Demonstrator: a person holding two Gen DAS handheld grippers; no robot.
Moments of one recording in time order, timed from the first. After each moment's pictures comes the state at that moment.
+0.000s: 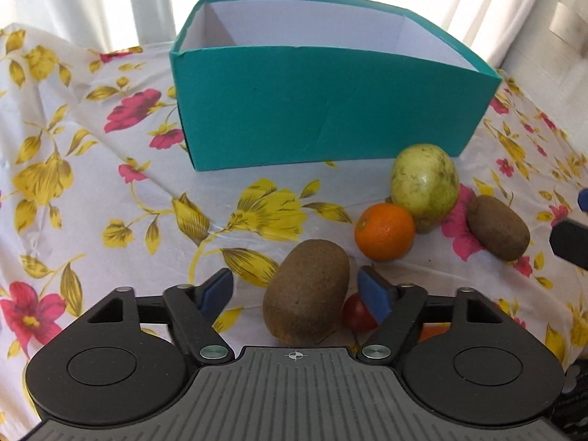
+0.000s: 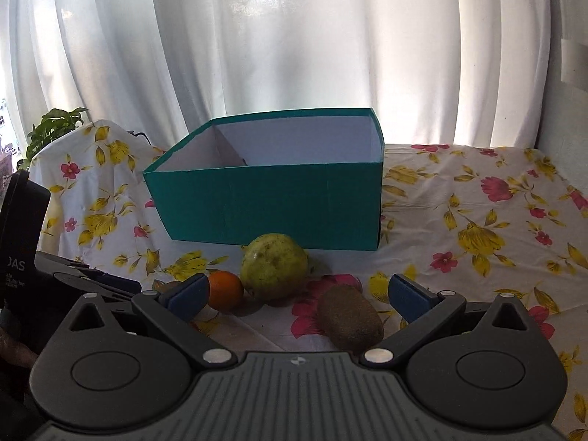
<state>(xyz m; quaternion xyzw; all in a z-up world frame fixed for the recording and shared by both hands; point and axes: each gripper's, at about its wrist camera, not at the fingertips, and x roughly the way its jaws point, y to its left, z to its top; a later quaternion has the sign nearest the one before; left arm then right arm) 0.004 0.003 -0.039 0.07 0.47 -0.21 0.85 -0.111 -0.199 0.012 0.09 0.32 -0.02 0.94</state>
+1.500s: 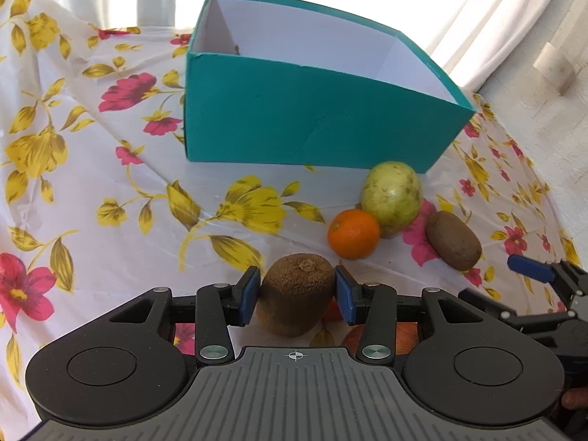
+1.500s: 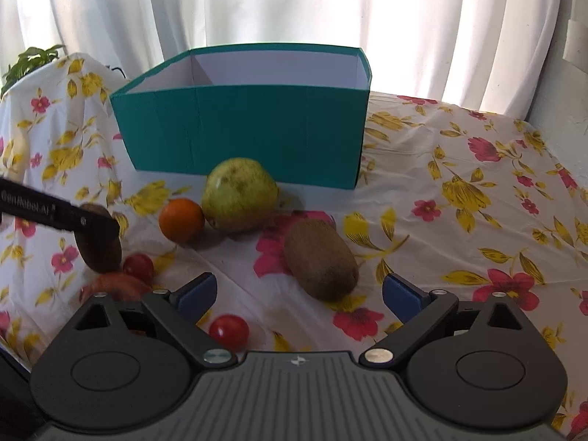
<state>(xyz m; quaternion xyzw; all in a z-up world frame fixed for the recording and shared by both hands) 0.000 0.026 -0.019 0.00 0.49 -0.25 0.83 -0.110 -0.200 -0.026 0.04 0.41 -0.05 0.91</state>
